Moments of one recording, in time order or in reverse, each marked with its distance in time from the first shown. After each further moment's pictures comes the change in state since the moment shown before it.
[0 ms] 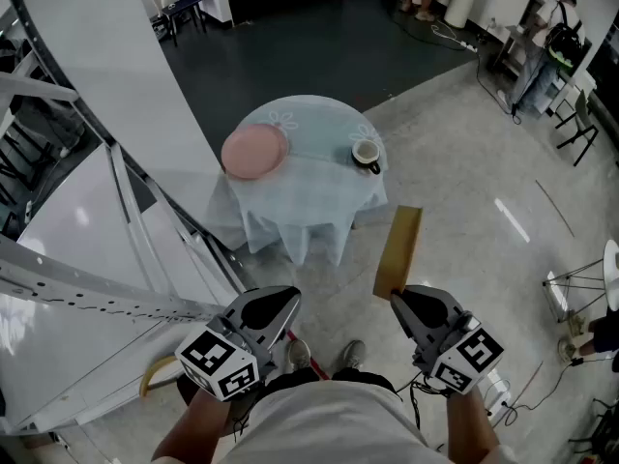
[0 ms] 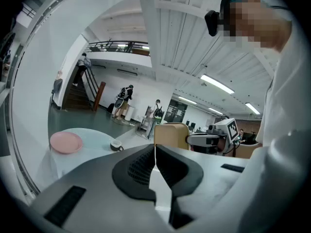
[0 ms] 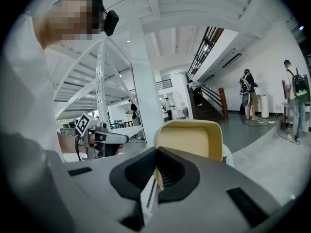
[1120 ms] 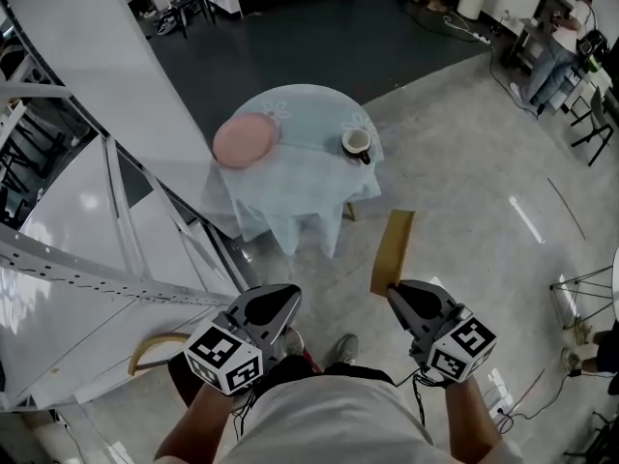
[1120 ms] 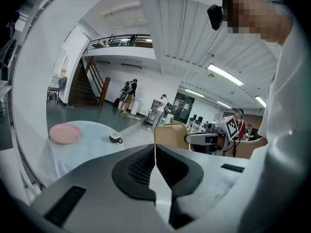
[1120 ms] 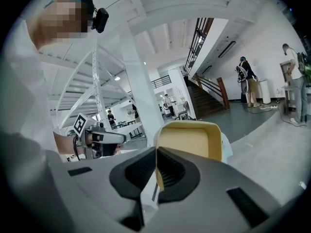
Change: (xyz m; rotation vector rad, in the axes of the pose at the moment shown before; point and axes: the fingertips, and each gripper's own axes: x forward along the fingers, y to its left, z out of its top) left arm 0.071 -0.044 -0.039 -0.002 0.073 0.095; right arm -0.044 -0.076 -0.051 0.096 0.034 0.070
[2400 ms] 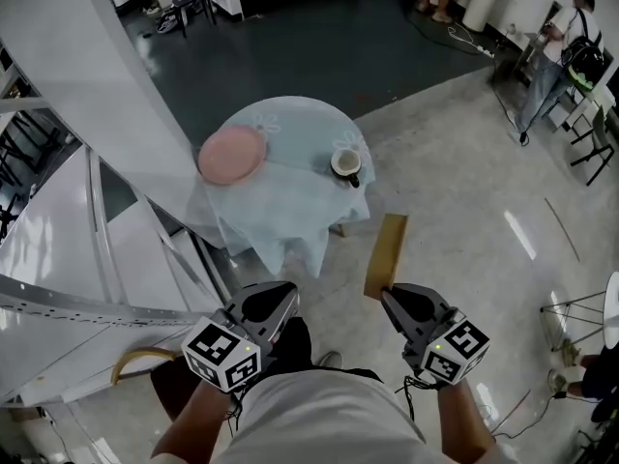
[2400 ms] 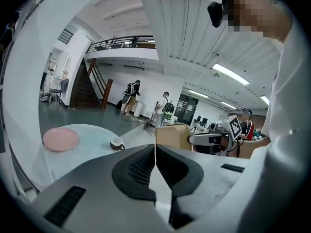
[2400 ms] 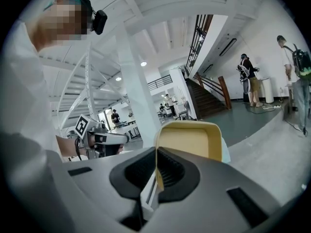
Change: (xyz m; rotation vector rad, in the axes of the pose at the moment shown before) left arm 0.082 0.035 0.028 0.001 -0.025 0.041; right arm 0.025 -0.082 0.025 -0.001 0.003 0.034
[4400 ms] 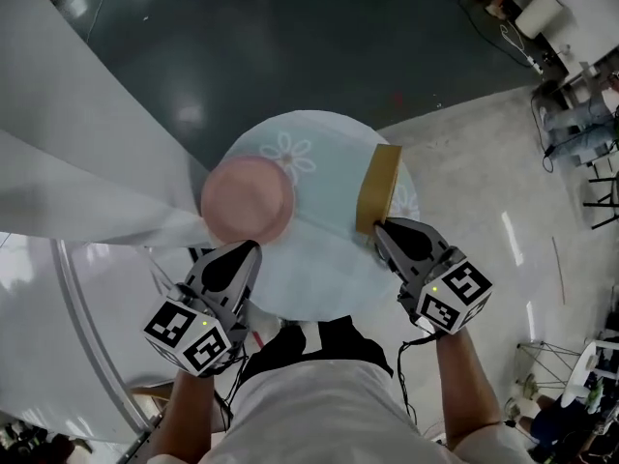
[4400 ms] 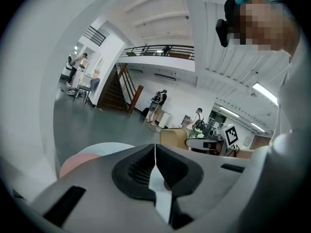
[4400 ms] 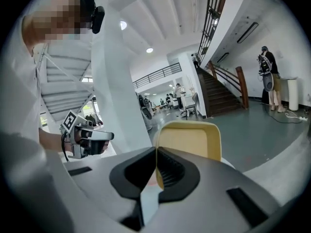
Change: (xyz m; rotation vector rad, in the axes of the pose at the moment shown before) left arm 0.103 0.395 0.134 -0.226 -0.111 0.222; right arm 0.400 -0.208 0.153 -0.098 0.131 0.086
